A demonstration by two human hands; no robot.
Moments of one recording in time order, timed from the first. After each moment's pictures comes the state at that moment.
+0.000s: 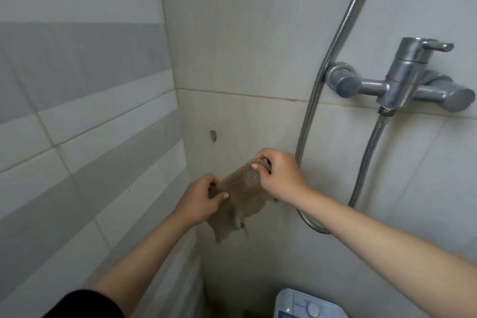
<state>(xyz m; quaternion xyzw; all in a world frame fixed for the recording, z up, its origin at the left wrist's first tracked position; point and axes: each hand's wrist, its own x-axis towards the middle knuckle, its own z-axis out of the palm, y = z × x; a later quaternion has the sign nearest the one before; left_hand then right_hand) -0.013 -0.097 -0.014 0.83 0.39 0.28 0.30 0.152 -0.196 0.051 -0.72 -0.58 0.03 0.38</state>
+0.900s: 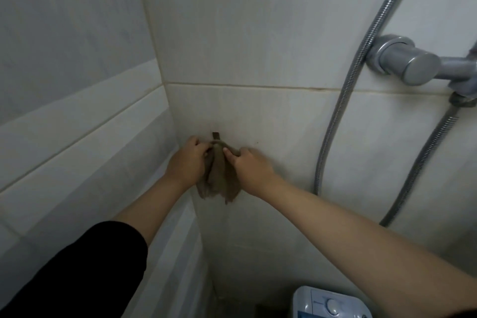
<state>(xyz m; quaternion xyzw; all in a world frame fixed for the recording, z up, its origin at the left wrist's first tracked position) 0.014 0.060 -0.008 0.91 0.33 0.25 0.09 0.141 -0.055 0.007 -0.77 -0.63 -0.02 0.02</state>
